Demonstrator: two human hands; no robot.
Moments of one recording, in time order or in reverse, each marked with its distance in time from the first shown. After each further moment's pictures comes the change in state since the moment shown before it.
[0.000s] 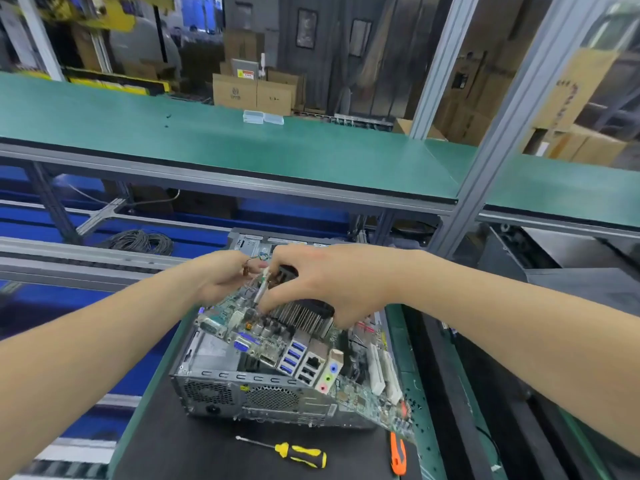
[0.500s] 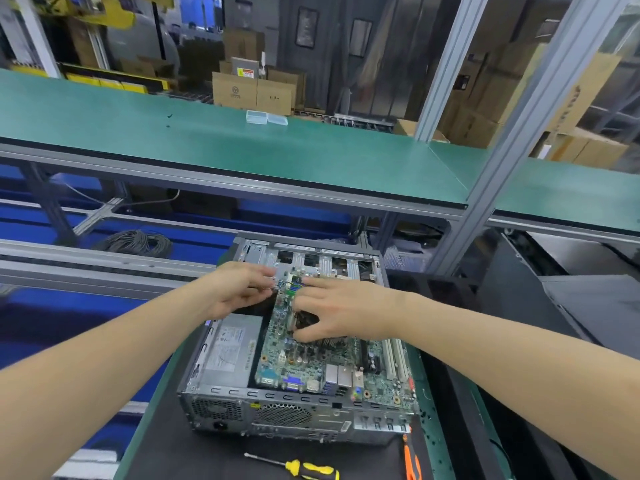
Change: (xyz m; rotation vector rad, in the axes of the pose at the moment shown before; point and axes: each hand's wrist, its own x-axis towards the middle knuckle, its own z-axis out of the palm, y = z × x) left_hand 0.029 -0.021 -0.014 -0.203 -0.011 0.014; right_hand 0.013 0.007 0.077 -0.227 -0.096 0.046
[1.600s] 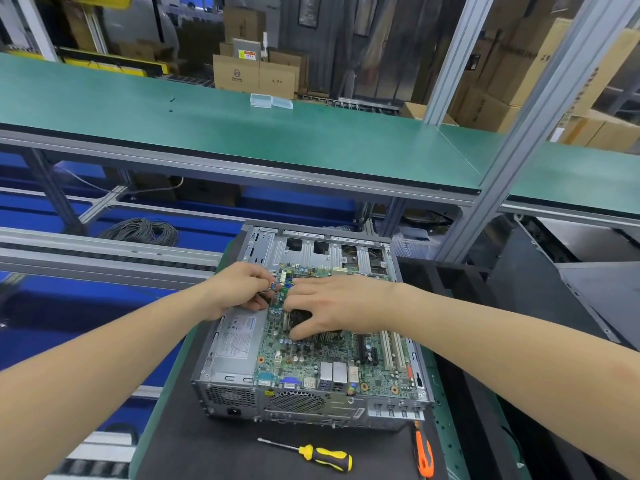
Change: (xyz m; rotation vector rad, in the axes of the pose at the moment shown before) left_hand 0.002 -0.021 -0.019 0.478 -0.039 0.088; right_hand 0.028 -0.005 0.004 0.201 0.009 -0.012
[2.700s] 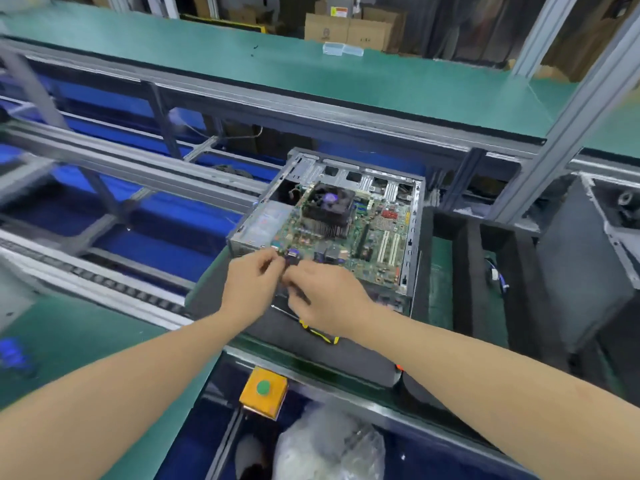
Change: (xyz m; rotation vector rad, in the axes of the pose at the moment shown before) left_hand -0.172 -0.081 0.156 0.201 0.741 0.318; right_hand -0.029 -0.183 0.044 0.627 0.625 0.382
